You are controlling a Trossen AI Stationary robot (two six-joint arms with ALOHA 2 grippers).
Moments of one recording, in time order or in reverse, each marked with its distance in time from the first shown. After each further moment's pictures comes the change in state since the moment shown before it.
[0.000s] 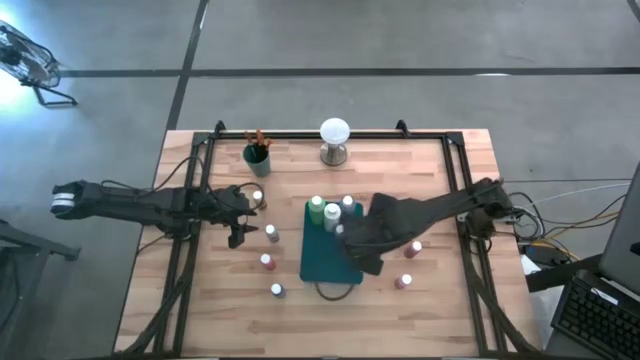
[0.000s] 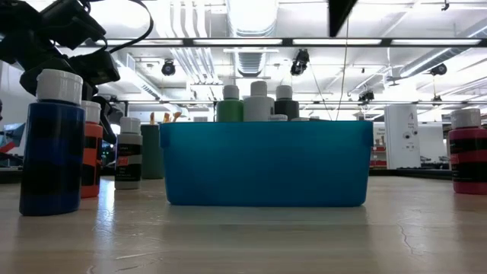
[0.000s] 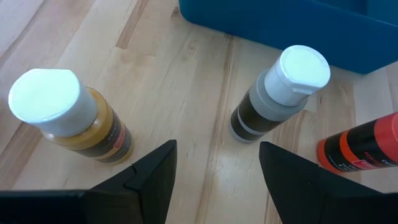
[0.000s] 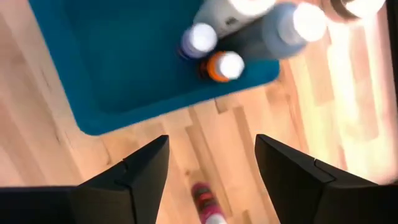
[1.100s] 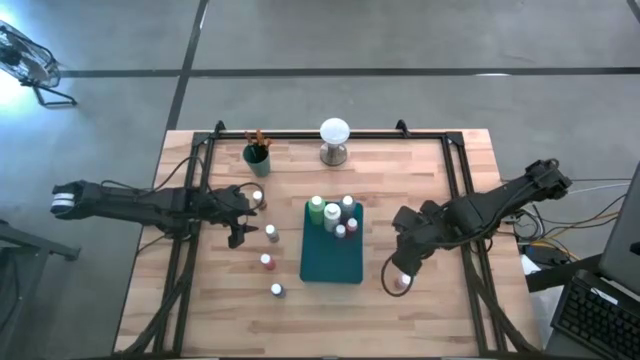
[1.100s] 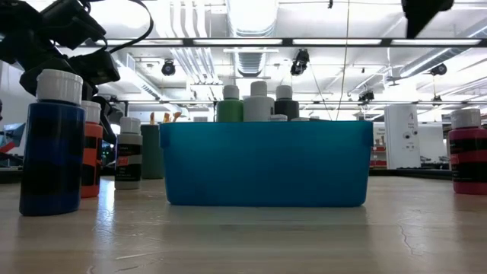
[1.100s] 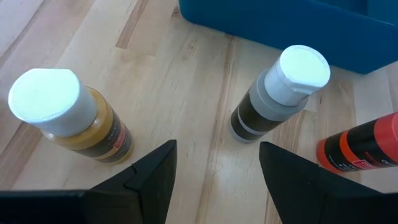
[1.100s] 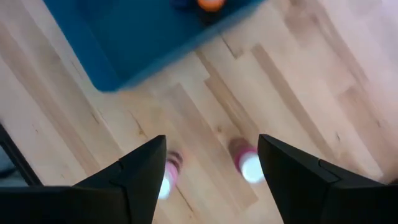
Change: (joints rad) left arm 0.000 0.000 0.000 -0.001 0.000 0.000; right arm 0.125 -0.496 -0.587 0.248 -0.070 0.416
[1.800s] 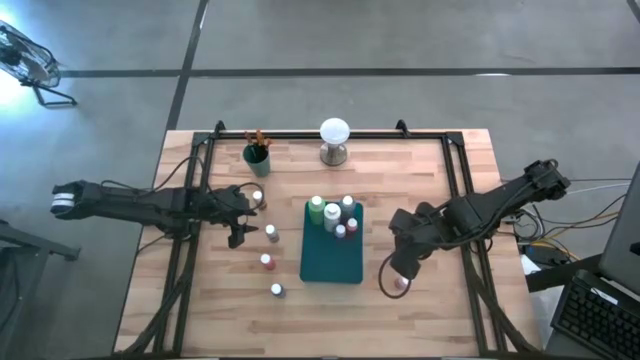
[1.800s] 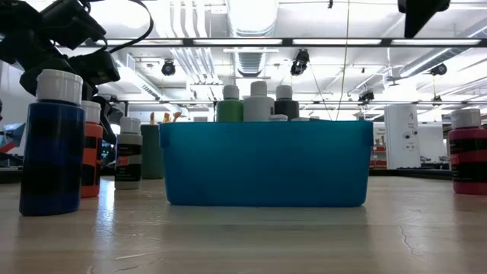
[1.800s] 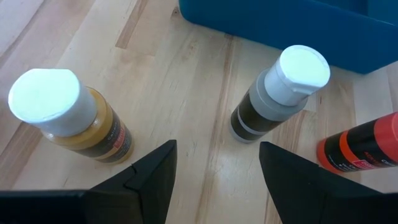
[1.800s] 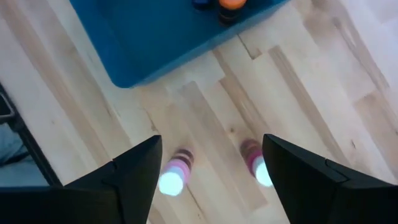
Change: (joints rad) left arm 0.000 0.000 0.000 0.000 0.000 0.000; right arm 0.000 0.011 0.013 0.044 -0.029 -0.047
